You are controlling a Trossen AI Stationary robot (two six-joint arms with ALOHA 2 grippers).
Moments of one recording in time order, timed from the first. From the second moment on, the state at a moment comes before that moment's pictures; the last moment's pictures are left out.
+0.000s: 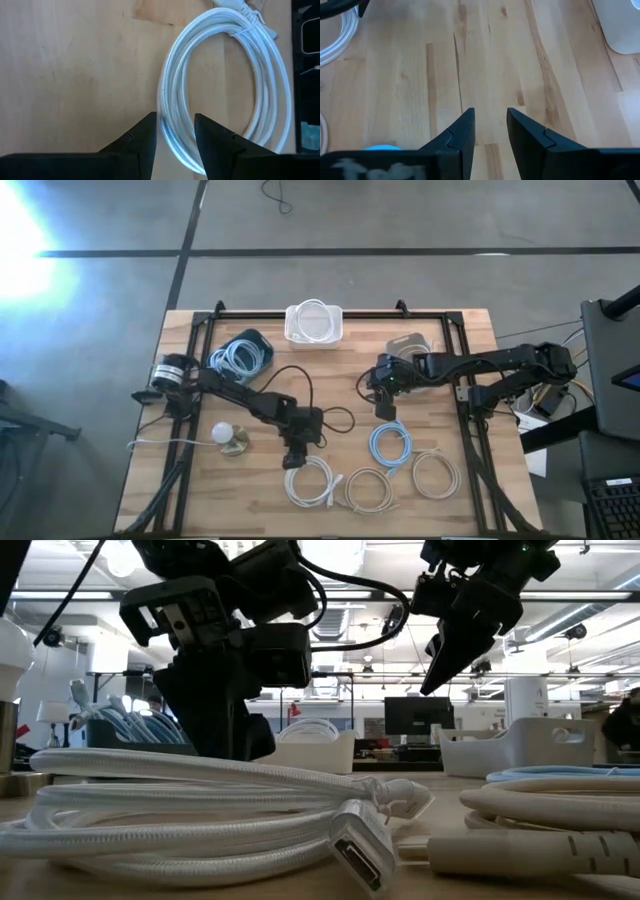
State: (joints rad) left arm -0.16 1.84 1.06 -0.27 0.46 -0.28; right arm -0.06 1.33 0.86 -0.47 0.02 0.07
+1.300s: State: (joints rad) left arm 0.03 1.54 1.47 -0.73 -0.72 0.11; right arm -0.06 1.33 0.86 -0.48 0.02 0.08
